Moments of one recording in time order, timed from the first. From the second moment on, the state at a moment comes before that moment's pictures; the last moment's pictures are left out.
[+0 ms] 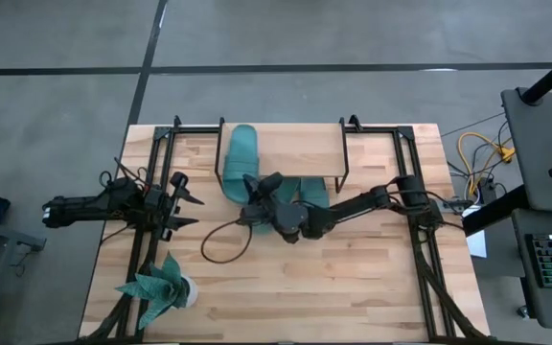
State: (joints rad) left arm 0.02 0.03 0.10 0.07 0.23 0.03; right arm 0.19 2.11 1.50 0.74 1.03 -1.26
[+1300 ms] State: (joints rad) left arm 0.02 0.03 0.10 0.06 0.23 0.03; right arm 0.09 2.28 1.62 0.64 0.96 -1.33
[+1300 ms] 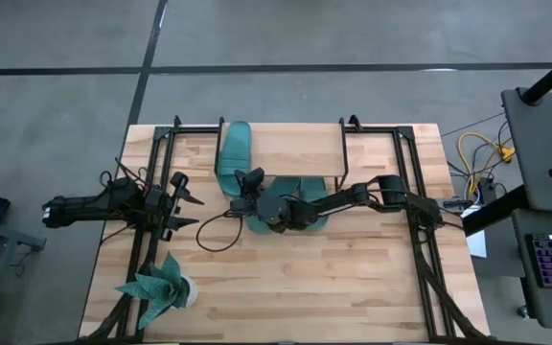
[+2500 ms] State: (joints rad) left arm 0.02 0.03 0.10 0.06 0.23 0.03; right arm 0.10 2.20 1.61 0.49 0.98 -1.14
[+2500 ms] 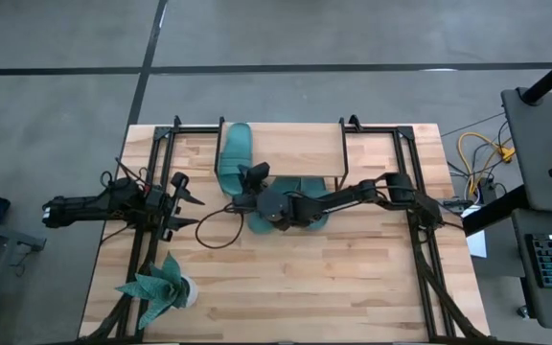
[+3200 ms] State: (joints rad) left arm 0.02 0.03 0.10 0.07 0.23 0.03; right arm 0.11 2.15 1.61 0.34 0.88 -0.95
